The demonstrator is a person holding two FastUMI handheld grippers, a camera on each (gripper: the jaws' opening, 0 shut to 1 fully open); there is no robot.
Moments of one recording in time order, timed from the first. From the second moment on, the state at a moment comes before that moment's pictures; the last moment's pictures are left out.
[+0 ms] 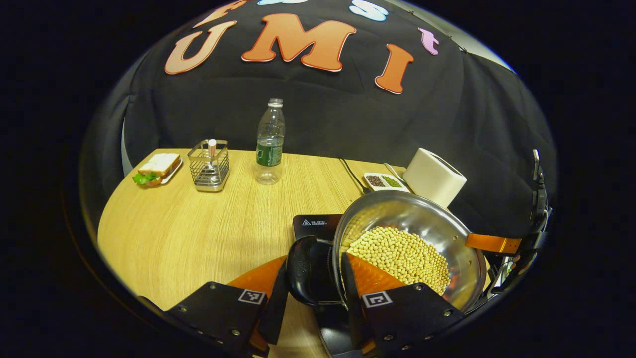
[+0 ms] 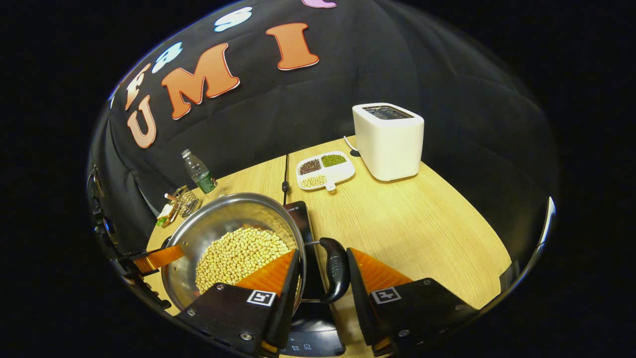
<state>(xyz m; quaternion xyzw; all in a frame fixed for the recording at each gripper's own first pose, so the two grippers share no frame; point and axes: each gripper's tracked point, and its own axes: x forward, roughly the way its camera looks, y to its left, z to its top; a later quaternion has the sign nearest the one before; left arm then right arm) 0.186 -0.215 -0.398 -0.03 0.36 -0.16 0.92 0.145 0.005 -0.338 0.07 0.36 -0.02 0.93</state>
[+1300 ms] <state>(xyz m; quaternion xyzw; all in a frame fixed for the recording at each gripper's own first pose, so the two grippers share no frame) 0.079 -0.034 0.007 -0.03 0.01 0.00 1.00 0.031 -0.031 0.012 -0.01 0.03 -0.01 1.00</state>
